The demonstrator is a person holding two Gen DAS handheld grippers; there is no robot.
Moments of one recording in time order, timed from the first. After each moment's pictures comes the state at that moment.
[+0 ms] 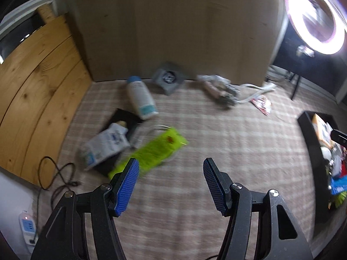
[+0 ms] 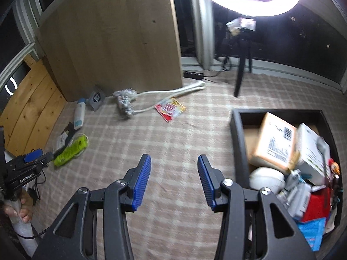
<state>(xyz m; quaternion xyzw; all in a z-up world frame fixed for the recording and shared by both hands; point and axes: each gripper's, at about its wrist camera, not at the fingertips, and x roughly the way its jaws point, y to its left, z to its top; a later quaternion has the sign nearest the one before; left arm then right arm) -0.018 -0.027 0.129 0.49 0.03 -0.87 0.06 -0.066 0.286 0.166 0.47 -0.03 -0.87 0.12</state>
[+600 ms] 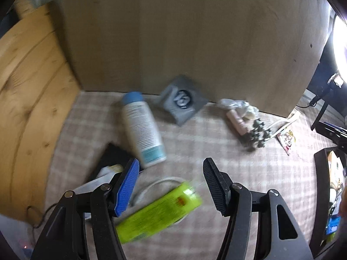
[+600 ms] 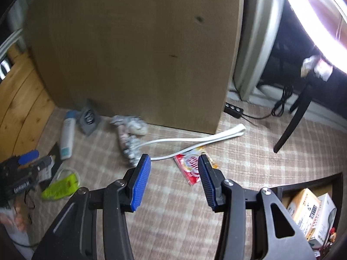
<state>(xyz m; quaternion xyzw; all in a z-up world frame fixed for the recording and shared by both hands) -0.134 -0.030 0.092 0.52 0.06 -0.85 0.06 -0.215 0.200 0.138 0.50 0.03 -0.86 0.13</state>
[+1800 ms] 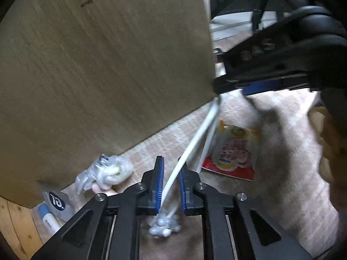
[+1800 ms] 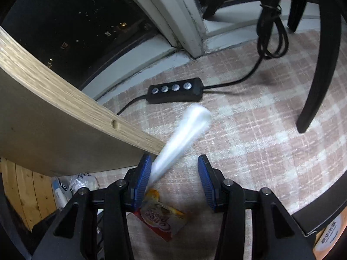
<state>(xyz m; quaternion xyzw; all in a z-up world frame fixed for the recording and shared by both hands) -0.242 0.174 0.036 0.52 -0.19 -0.81 -0.15 -0.321 0.296 0.032 0.59 -0.23 -0.78 0.05</state>
